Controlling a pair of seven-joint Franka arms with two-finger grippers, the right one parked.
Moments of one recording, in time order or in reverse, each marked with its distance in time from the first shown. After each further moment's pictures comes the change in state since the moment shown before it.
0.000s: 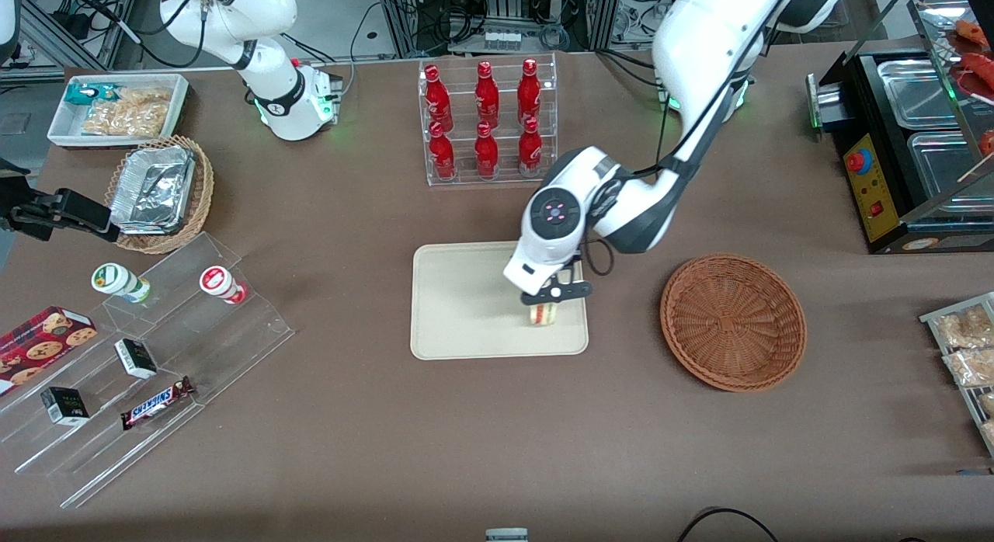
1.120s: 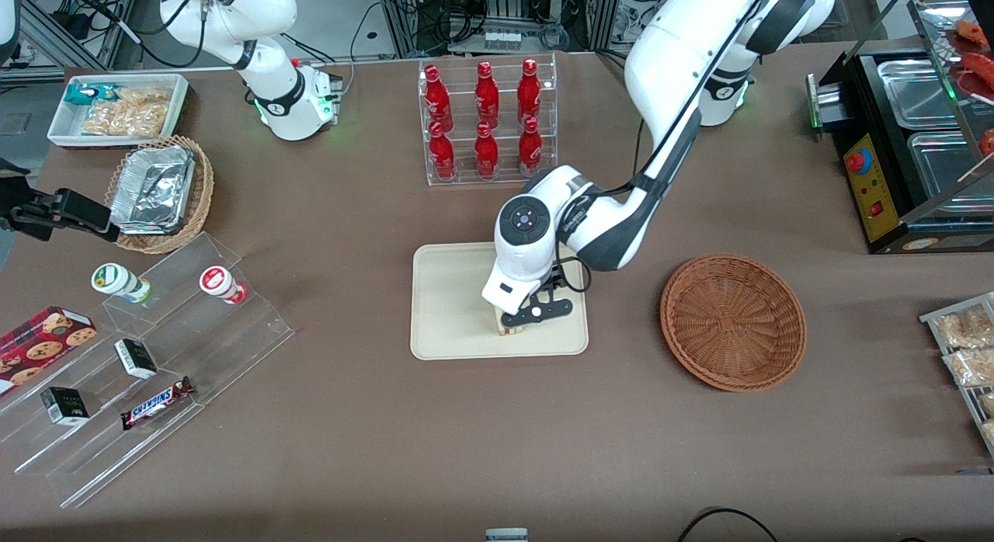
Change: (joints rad) arm -0.071 0.032 0.106 0.143 0.099 0.017 -0.109
